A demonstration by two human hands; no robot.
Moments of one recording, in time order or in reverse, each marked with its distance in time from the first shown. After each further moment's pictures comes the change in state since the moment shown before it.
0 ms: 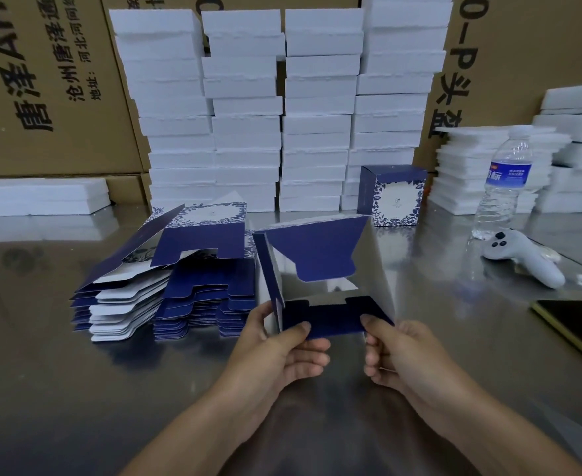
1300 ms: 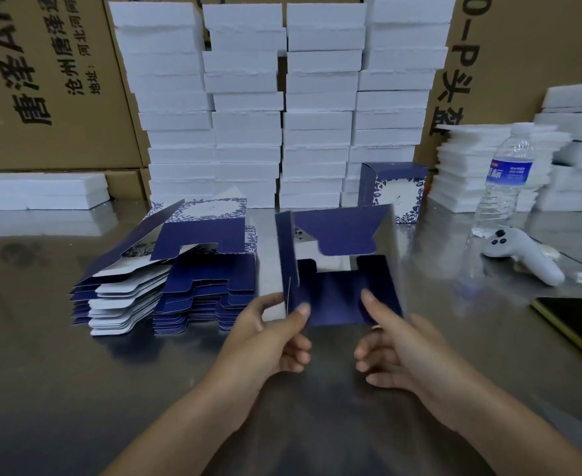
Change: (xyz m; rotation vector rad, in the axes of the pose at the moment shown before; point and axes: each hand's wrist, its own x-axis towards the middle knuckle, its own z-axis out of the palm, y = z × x) left_hand -0.001 0.007 -0.003 0.176 0.049 0.045; right_hand -0.005 -0.007 -0.001 -0.049 -0.011 0.033
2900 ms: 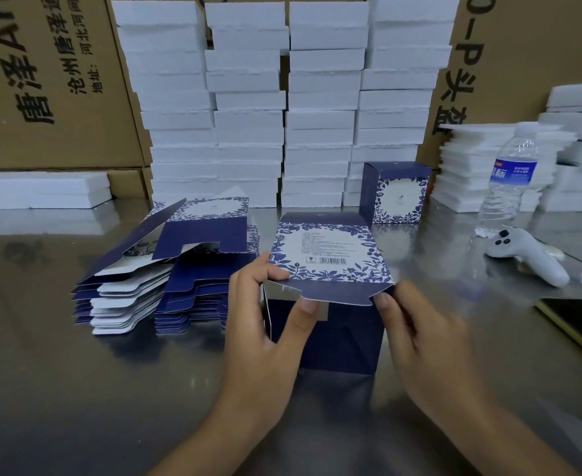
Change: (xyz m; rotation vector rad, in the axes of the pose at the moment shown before) left_hand -0.020 0.000 0.011 0.235 0.178 0.746; right_hand 0.002 0.011 -0.008 -0.799 0.486 -0.963
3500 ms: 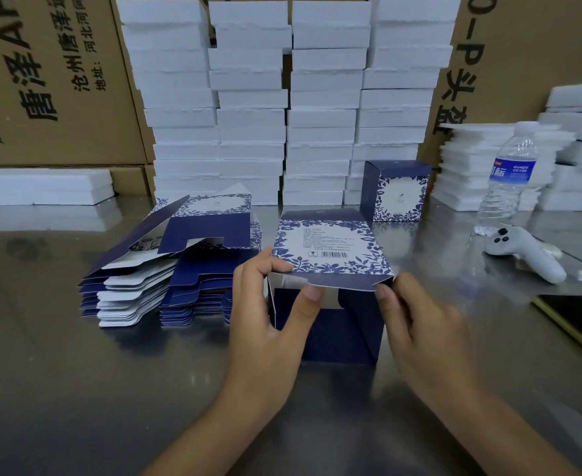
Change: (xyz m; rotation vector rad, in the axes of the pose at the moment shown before) left_hand 0.000 0.000 0.000 0.006 0.008 -0.012; right_hand 0.001 -0.002 0.000 -0.030 0.003 -0.023
